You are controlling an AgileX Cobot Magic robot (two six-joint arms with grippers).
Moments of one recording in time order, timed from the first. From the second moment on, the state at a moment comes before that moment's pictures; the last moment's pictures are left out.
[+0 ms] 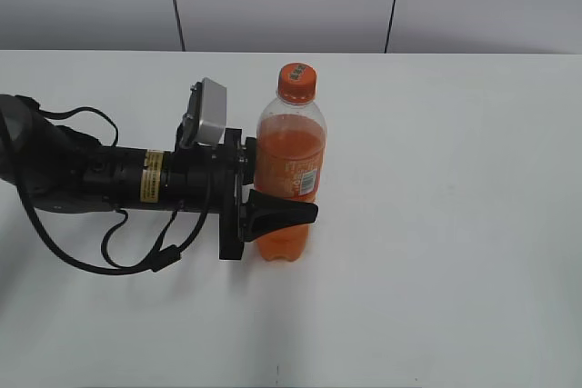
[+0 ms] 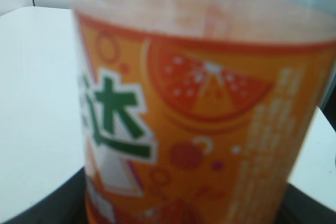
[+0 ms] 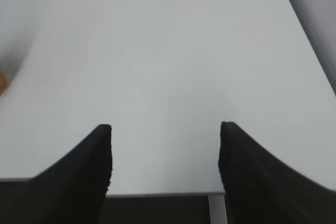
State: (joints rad) left arm -0.35 2.18 -0.97 1.30 -1.19 -0.48; right arm 0.06 0.02 -0.53 0.01 1.12 -0.01
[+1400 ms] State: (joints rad) left arm -0.35 2.18 -0.97 1.28 -1.19 -0.48; right arm 0.08 1.40 -1.37 0.24 1.22 0.16
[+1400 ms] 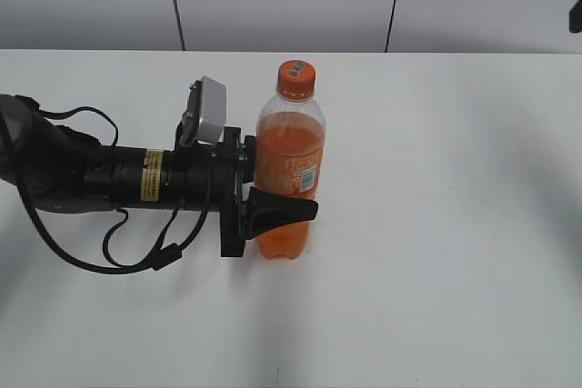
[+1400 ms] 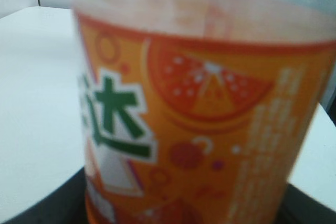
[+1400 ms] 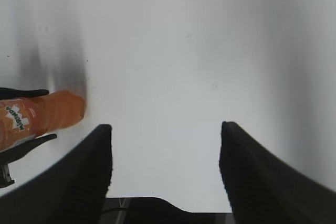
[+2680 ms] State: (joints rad) left arm -0.35 2.18 -0.97 1.28 -1.19 -0.48; right arm 0.61 1.80 -1.76 0.30 1.22 0.46
